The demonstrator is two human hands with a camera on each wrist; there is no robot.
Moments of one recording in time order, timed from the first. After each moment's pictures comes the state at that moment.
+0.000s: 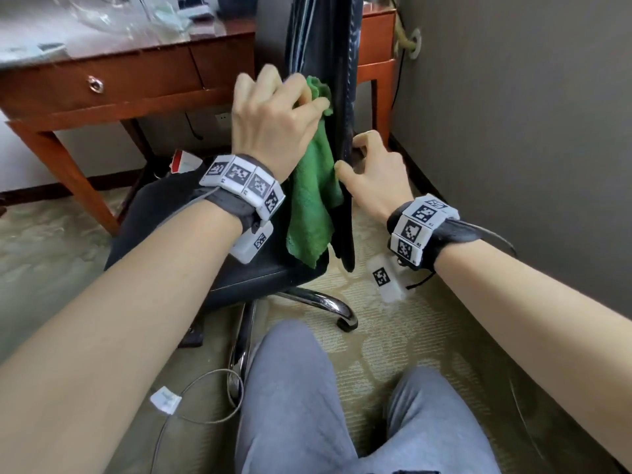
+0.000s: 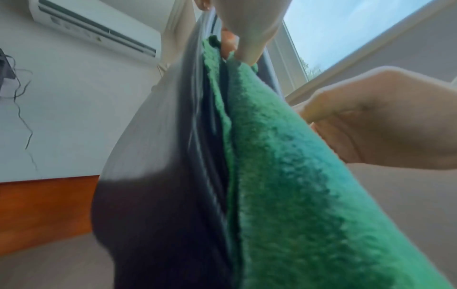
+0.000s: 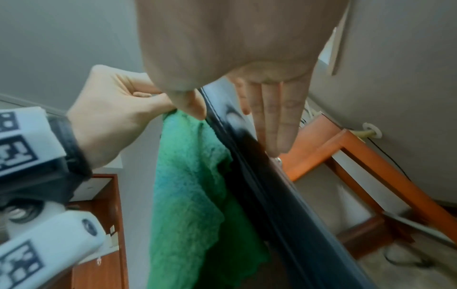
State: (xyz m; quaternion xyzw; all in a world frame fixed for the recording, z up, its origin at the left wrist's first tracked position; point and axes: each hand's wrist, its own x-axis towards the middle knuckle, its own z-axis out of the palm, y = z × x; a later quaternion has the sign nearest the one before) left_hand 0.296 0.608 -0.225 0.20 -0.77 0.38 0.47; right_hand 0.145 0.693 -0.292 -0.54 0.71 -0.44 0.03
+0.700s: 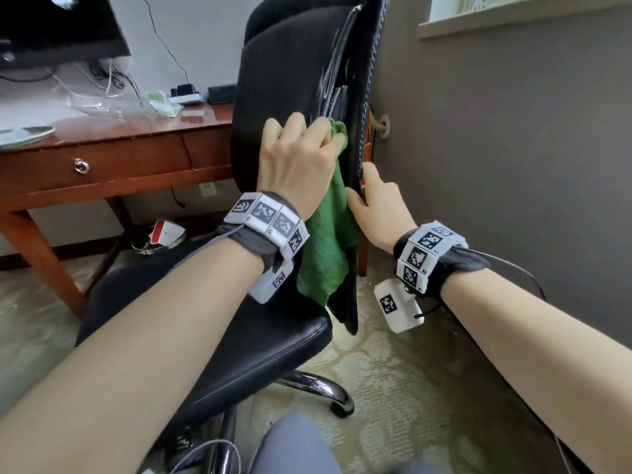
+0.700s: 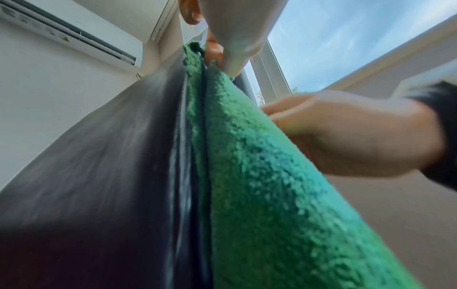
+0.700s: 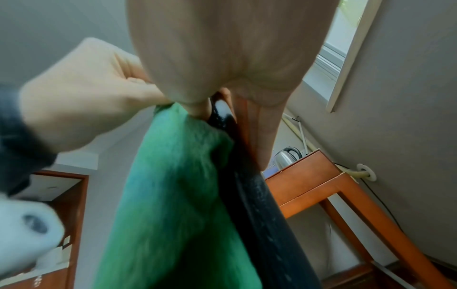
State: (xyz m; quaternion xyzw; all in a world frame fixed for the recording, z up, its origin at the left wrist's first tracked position) left_hand 0.239 0.570 -0.170 0.21 -0.75 0.42 0.47; right_hand 0.108 0.647 -0.222 -0.58 0.68 -0.45 -0.01
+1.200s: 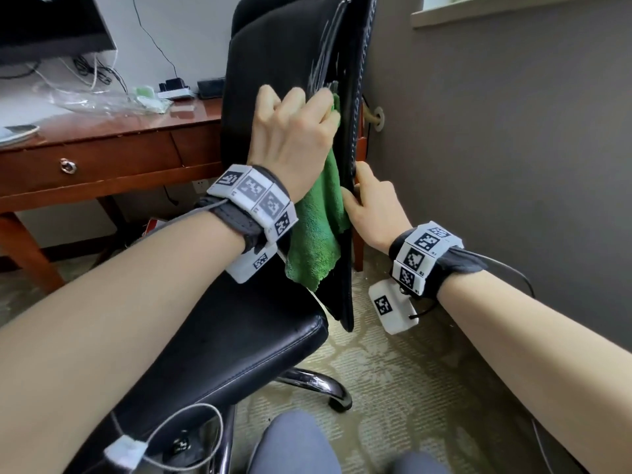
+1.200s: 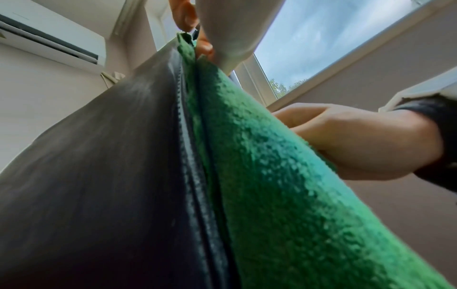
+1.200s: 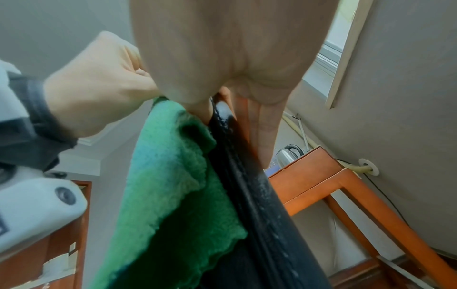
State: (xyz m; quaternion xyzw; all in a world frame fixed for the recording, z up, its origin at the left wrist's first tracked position) left_hand 0.227 0.559 -0.144 0.18 -0.73 0.49 0.44; right_hand 0.099 0.640 -0.230 -0.58 0.67 -0.46 -0.02
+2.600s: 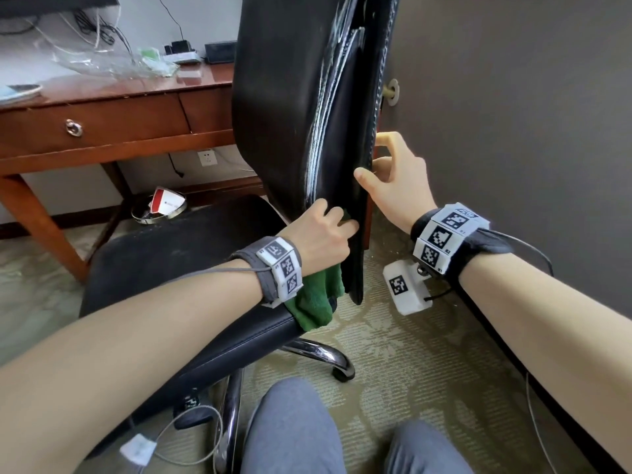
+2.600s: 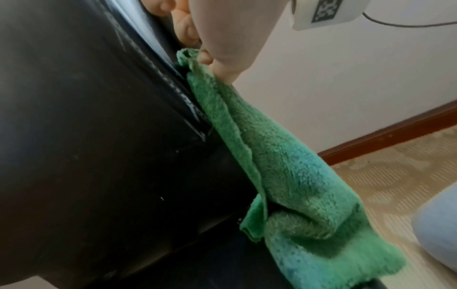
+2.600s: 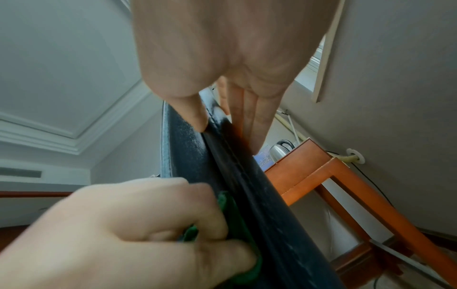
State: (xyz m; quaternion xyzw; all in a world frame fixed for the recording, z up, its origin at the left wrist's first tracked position) left_hand 0.266 0.577 -0.289 -0.02 -0.89 0.43 0.14; right_hand 0.107 0.653 -0.244 -0.53 0.67 -0.52 0.03
